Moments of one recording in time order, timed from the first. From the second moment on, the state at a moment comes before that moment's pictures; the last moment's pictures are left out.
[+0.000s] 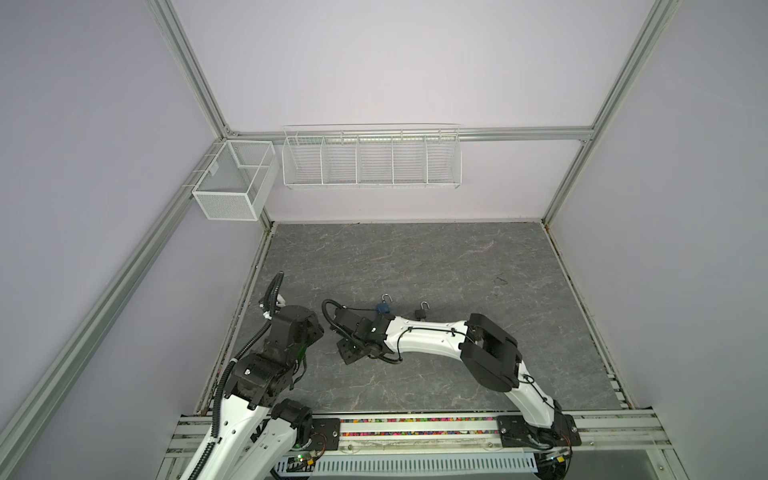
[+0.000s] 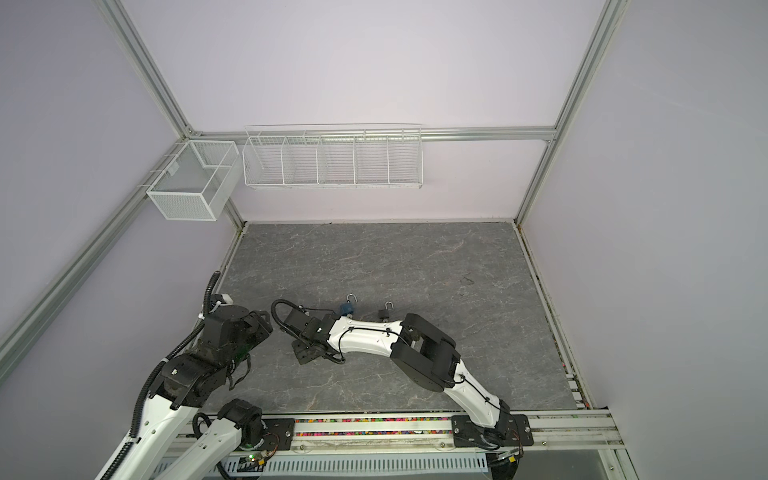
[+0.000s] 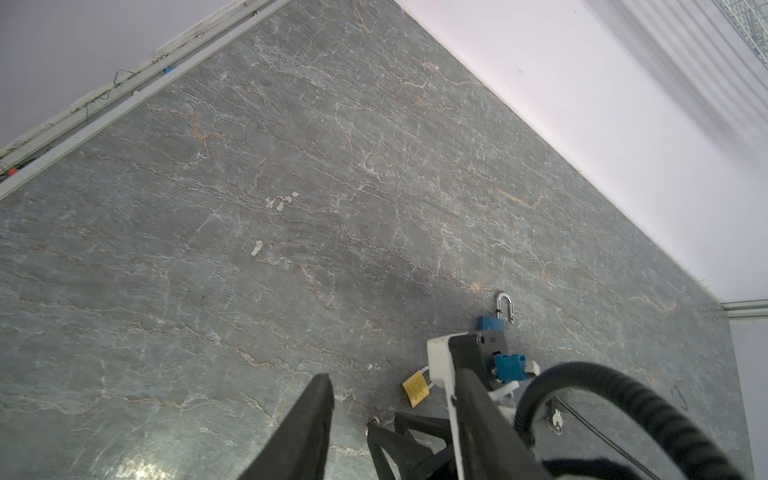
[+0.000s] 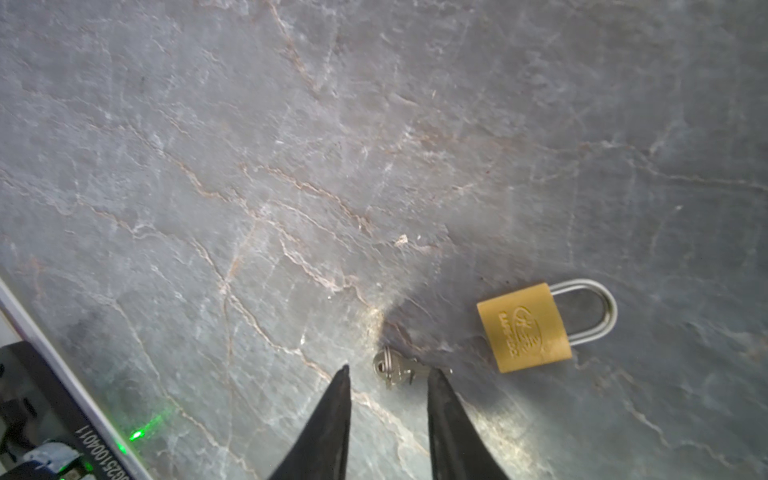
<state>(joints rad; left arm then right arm) -0.43 0.61 0.75 -0.85 -0.35 -0.87 1.21 2.24 1.72 -0.54 0.02 0.61</state>
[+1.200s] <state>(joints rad) -0.43 0.51 0.73 -0.87 -0.38 -0.94 1.21 2.33 1.87 -0.63 0.02 0.57</state>
